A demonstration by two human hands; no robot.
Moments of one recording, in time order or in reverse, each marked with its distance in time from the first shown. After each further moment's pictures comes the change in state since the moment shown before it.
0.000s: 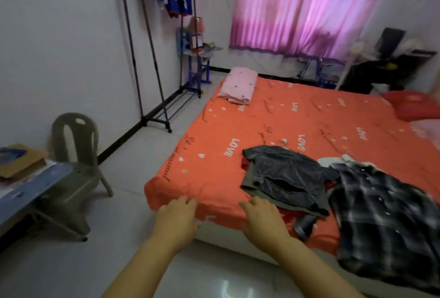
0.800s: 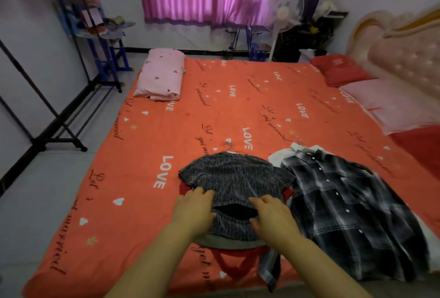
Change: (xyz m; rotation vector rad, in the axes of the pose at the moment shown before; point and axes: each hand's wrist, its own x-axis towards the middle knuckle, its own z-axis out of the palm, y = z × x) left_hand 0.372 0.195 0.013 -0.016 -0.179 0.402; right_hand 0.188 0.279 -0.007 0.143 -0.042 0.429
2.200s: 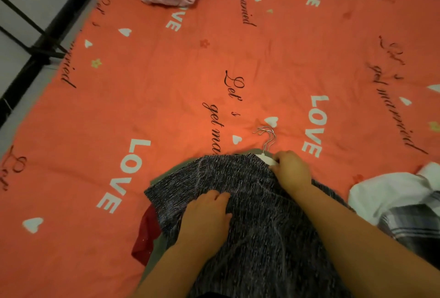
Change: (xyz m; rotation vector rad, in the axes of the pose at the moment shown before) left_hand 0.410 -0.049 0.179 -0.255 -0.212 -0.319; right_hand 0.559 0.167 0.185 0.149 -0.224 0.042
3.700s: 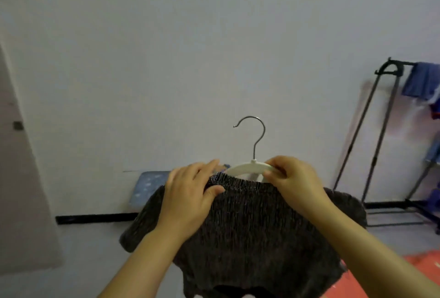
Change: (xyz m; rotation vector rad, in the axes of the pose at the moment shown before) left_hand -0.931 -0.232 -0.088 0.137 1.563 -0.788; right_hand -0.850 -0.561 -0.061 0.220 0.063 -1.635
